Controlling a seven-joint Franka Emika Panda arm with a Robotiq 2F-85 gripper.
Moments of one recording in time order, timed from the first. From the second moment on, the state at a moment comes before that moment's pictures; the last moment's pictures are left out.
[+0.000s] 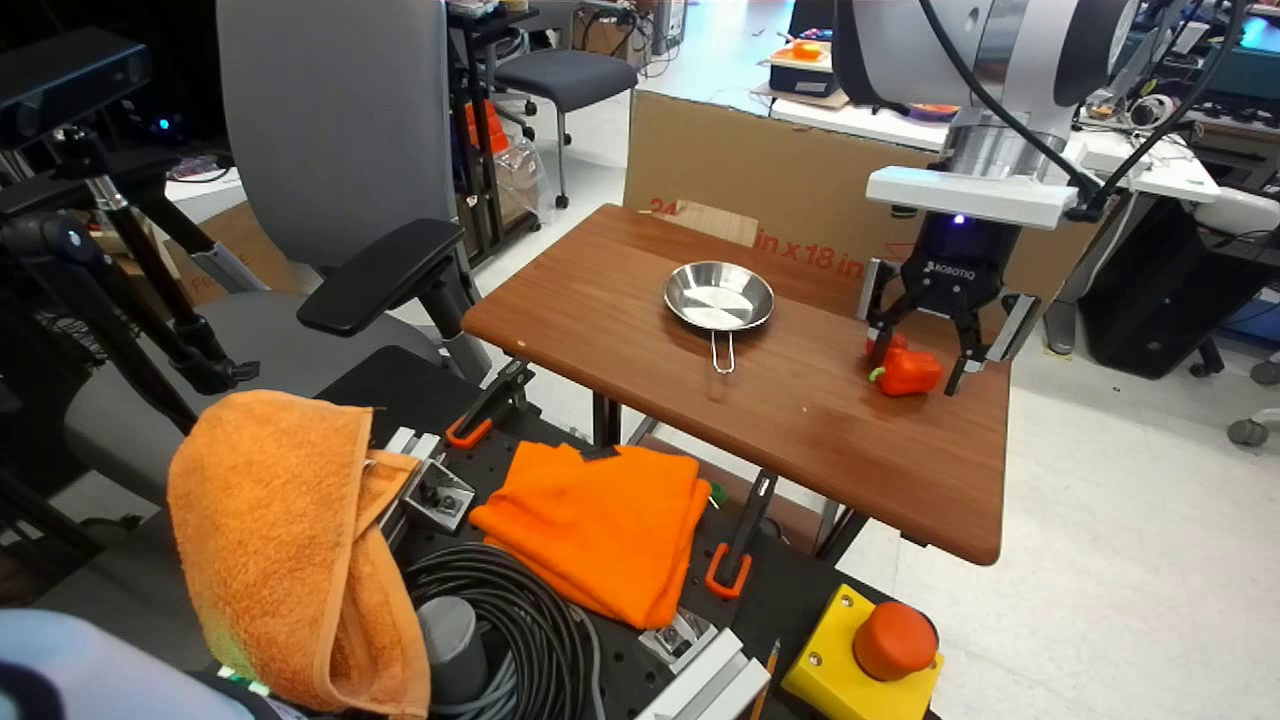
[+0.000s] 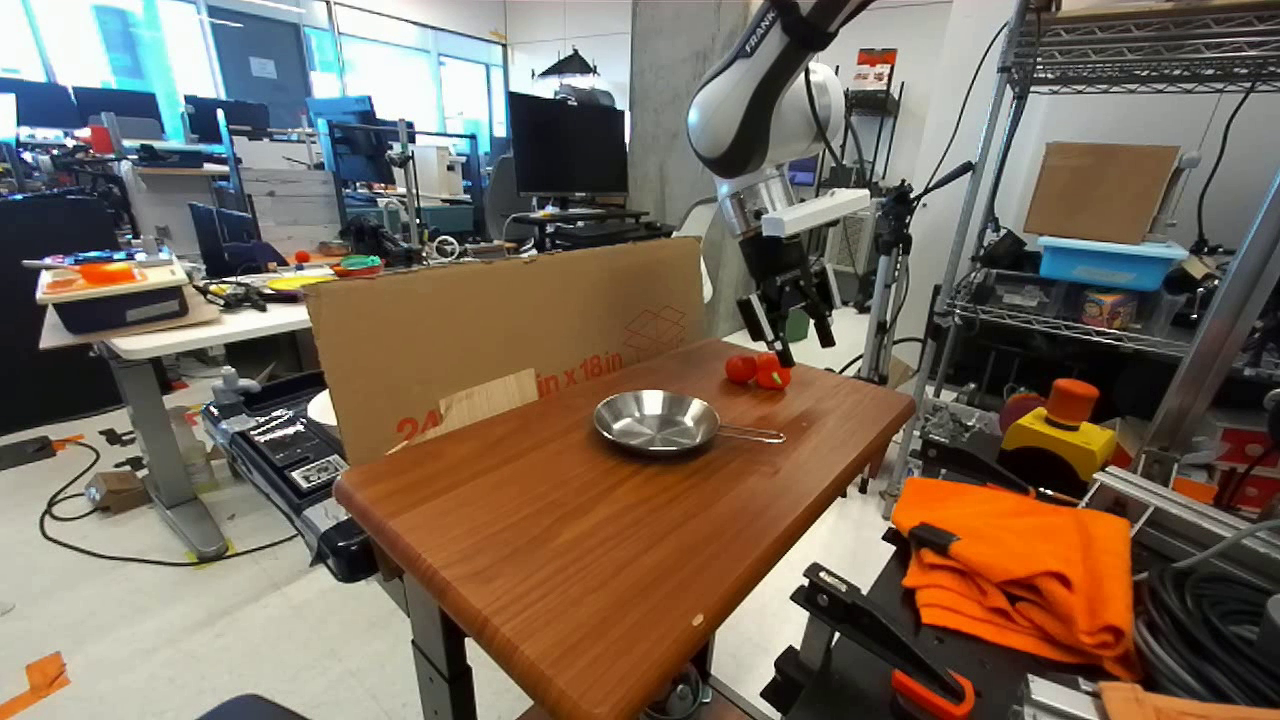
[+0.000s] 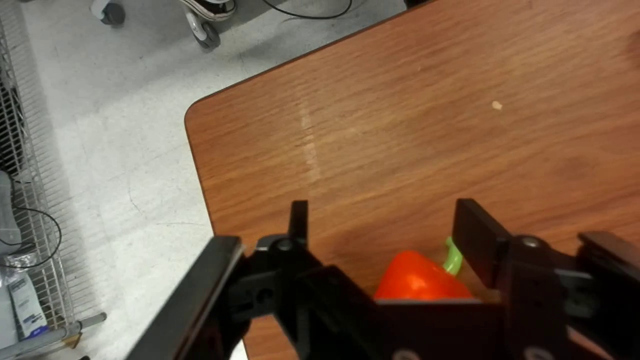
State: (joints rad) arm -0.12 0.76 -0.16 -1.62 -0.13 1.94 0.11
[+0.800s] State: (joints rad) arm -0.13 0.76 -0.16 -1.62 -0.13 1.94 0.10
